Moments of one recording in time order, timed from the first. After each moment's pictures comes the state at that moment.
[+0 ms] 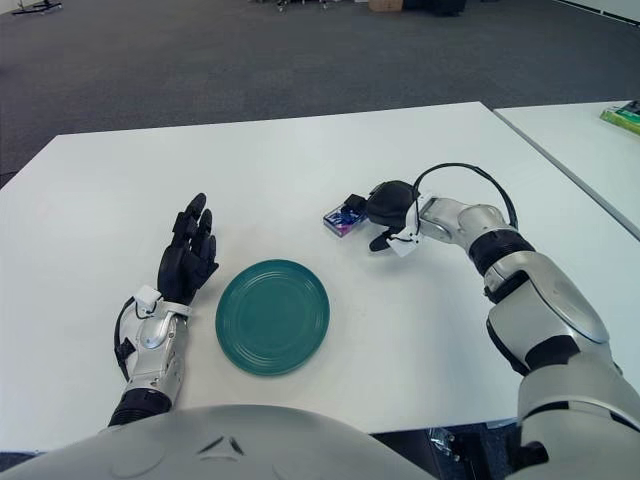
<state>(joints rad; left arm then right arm) 0.07 -0.12 0.05 0.44 -0.15 -0.65 -0.25 -0.79 -0.71 0.80 0.89 -1.02 -0.74 -0.17</state>
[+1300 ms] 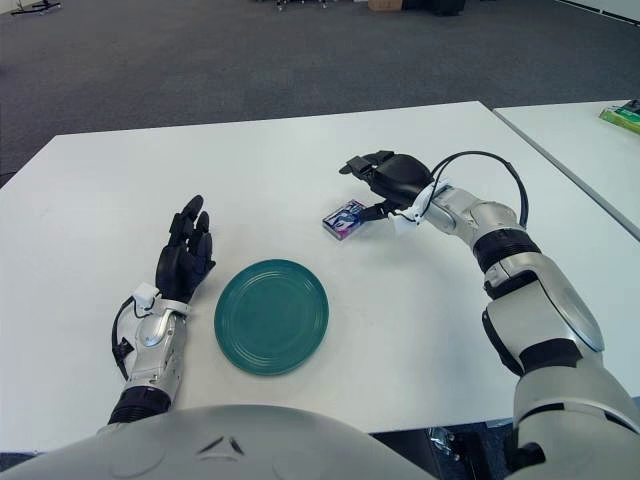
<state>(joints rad) 0.06 -0.12 0.07 0.45 -0.16 -0.60 -0.22 -0.81 -0.66 0.61 0.97 -0.92 -0.74 -0.35</state>
